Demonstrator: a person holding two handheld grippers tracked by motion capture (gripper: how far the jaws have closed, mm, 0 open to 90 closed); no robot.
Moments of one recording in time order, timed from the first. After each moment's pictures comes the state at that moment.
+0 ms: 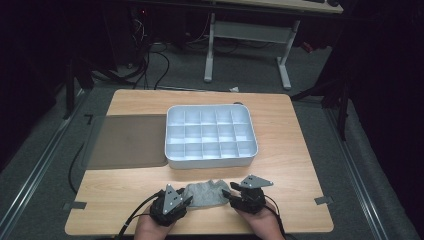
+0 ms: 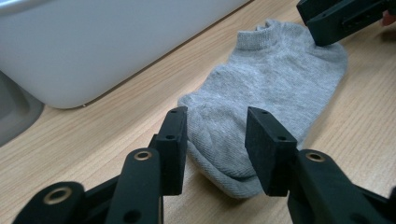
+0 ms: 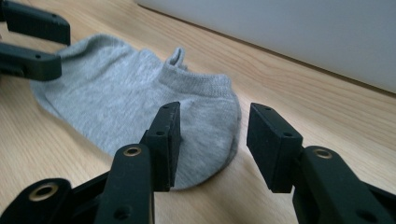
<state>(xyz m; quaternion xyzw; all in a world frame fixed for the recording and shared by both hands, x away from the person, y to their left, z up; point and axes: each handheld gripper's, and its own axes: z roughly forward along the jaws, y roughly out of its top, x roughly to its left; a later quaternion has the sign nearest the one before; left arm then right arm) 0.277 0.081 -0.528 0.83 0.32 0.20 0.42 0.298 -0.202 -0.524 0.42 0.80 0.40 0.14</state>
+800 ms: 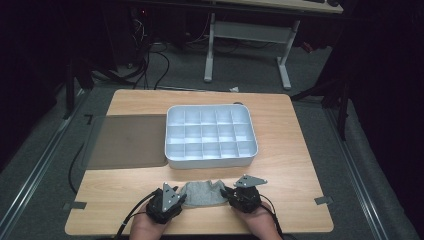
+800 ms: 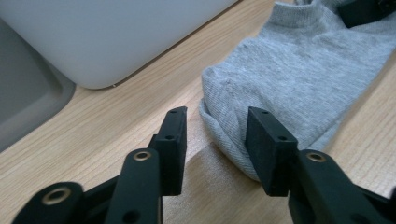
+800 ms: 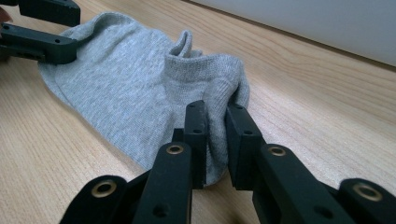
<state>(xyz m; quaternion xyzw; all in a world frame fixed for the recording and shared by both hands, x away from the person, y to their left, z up) 0.283 0.089 -0.532 0.83 0.33 0.23 0.38 0.302 -0.193 -0.531 0.42 0.81 0.39 0.11</state>
